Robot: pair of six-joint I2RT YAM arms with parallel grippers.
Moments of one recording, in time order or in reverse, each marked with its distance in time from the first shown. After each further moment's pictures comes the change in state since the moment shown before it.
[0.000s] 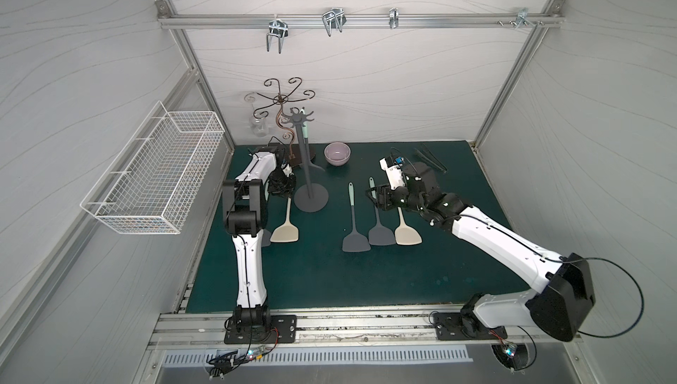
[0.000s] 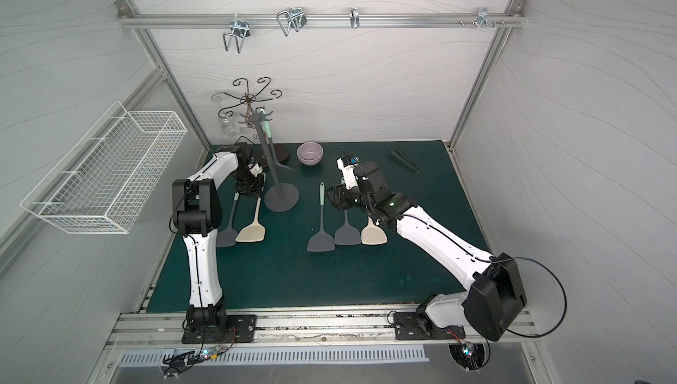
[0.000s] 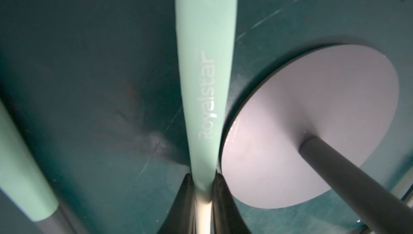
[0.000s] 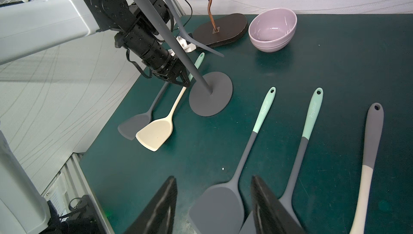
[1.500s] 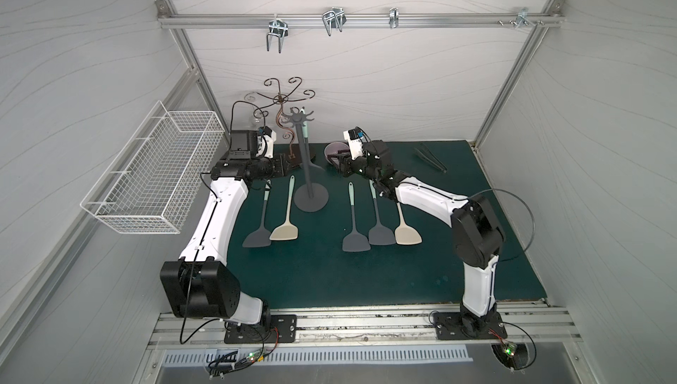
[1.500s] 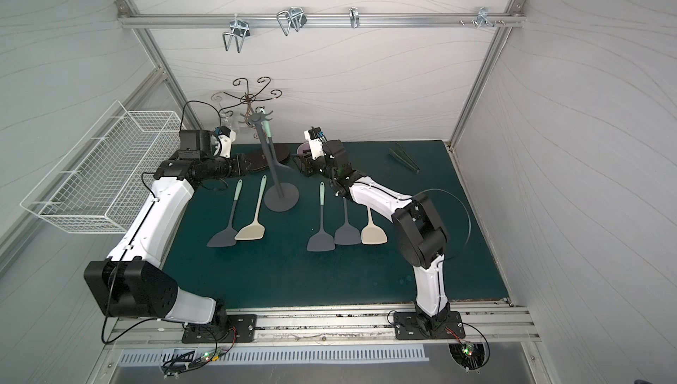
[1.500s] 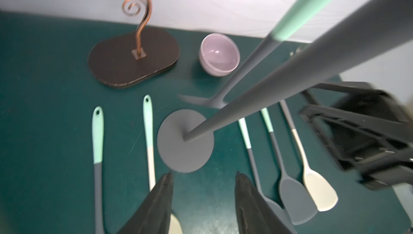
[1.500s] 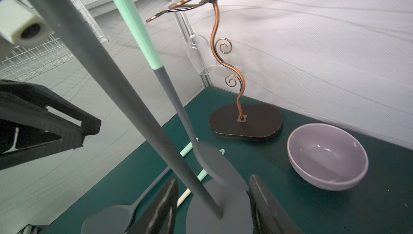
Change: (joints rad) left arm -0.002 -0.851 -0.465 0.440 0.207 -0.100; right arm 0.002 0.678 0.455 0.622 -0.105 -0.095
